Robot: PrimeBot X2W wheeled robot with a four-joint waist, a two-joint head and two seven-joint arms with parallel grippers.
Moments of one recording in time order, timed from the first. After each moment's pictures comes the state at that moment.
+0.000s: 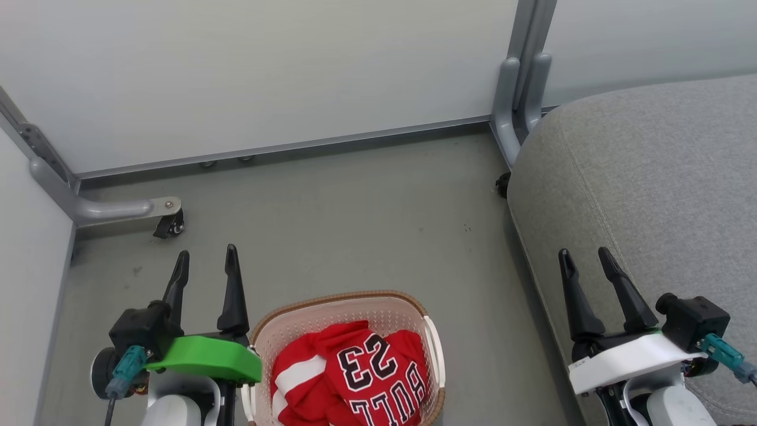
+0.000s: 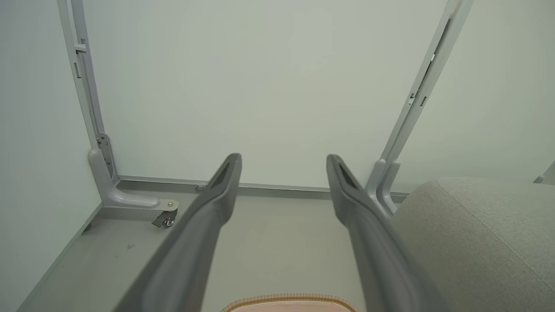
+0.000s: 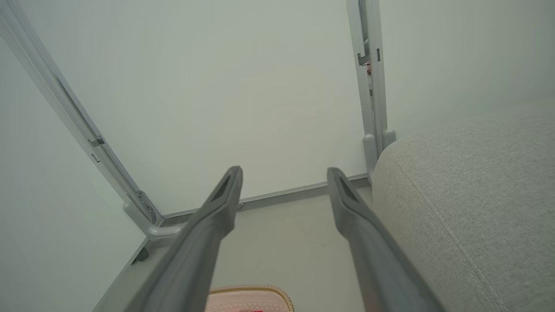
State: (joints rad) left arm -0.11 0.04 -0.10 0.19 -0.31 -0.02 -0.20; right arm -0.05 -0.08 0.07 0.09 0.41 0.13 -0.23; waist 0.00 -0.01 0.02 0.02
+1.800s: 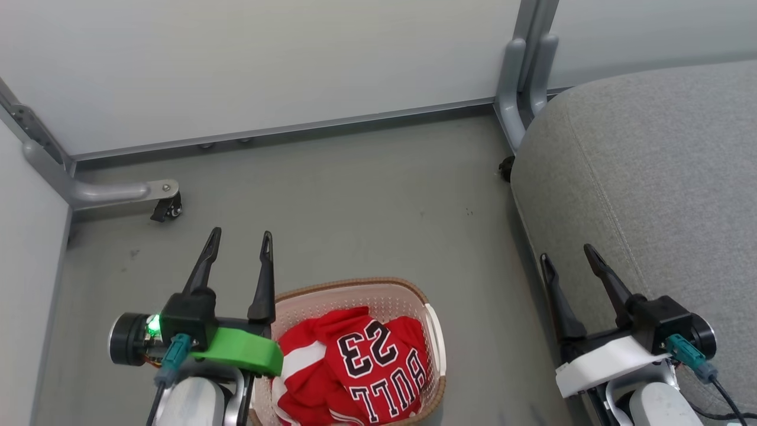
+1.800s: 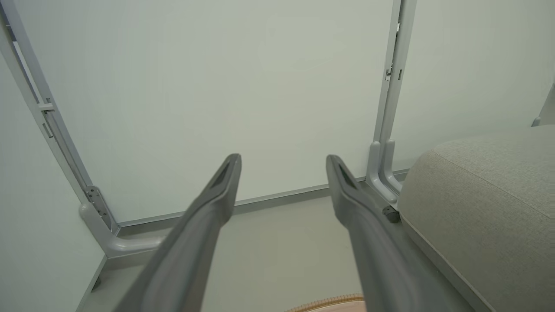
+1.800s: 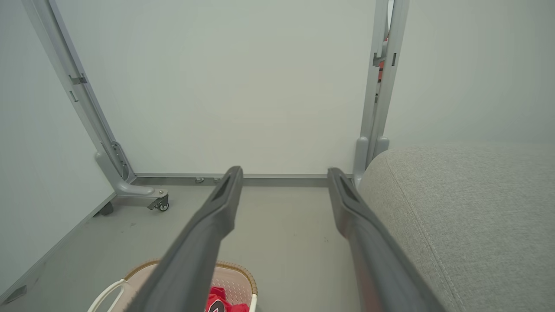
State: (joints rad) left arm -0.16 0.05 -0.16 0.23 -0.10 -0.05 -0.26; right arm -0.07 -0.05 0.07 0.13 0.14 0.13 -0.26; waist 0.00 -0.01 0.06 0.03
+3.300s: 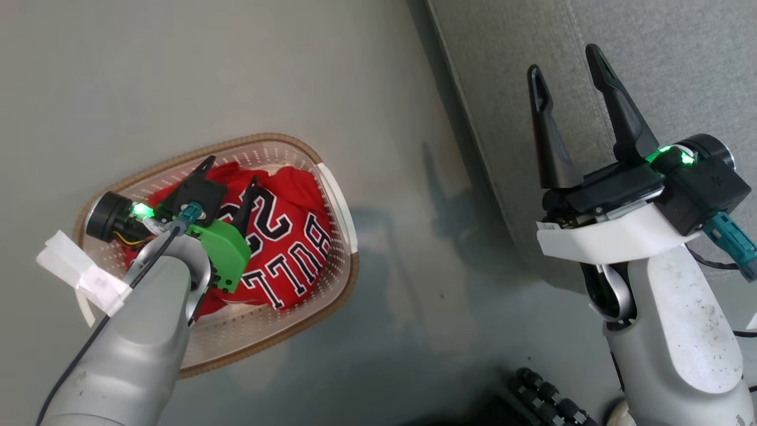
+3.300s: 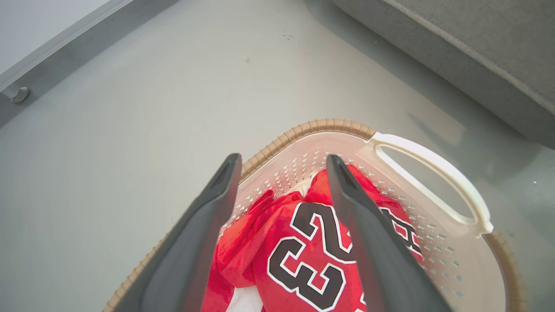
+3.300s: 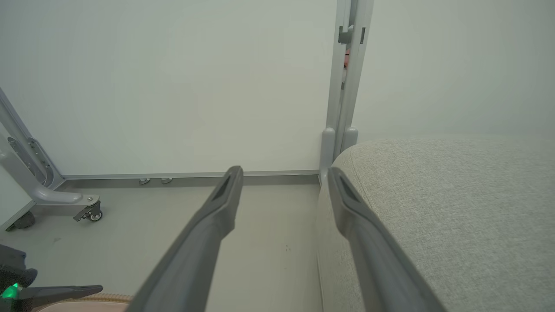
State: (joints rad) left arm -0.75 0.20 -0.48 0.95 -0.11 -0.13 -0.26; right arm -0.45 -0.05 0.14 -0.07 0.17 0.13 -0.26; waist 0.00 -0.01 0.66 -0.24
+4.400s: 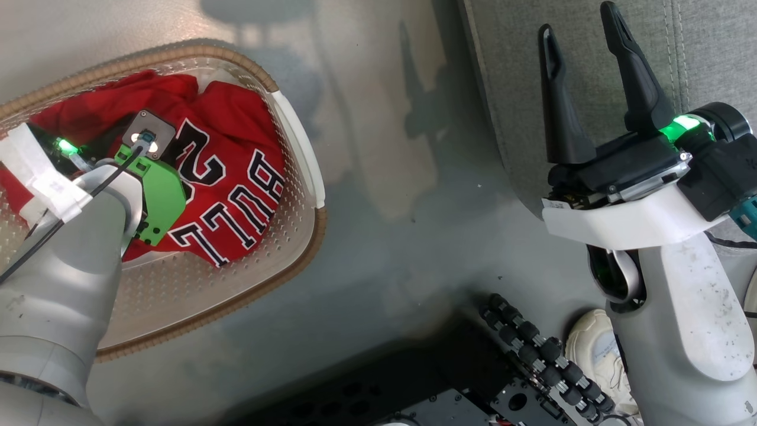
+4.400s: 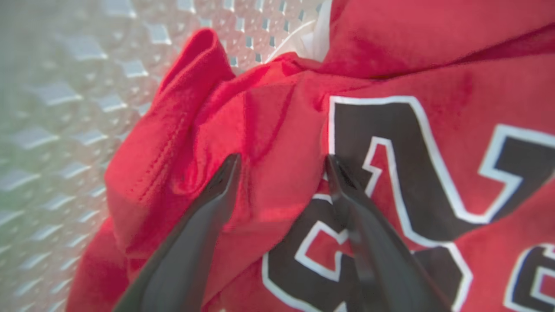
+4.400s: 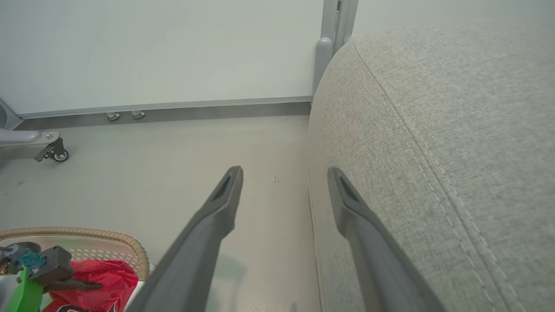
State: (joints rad) left arm -1.06 0.29 -0.75 1.27 -0.13 -0.13 -0.15; right arm -0.50 -0.05 0.15 -0.12 0.21 0.13 -0.26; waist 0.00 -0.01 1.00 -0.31
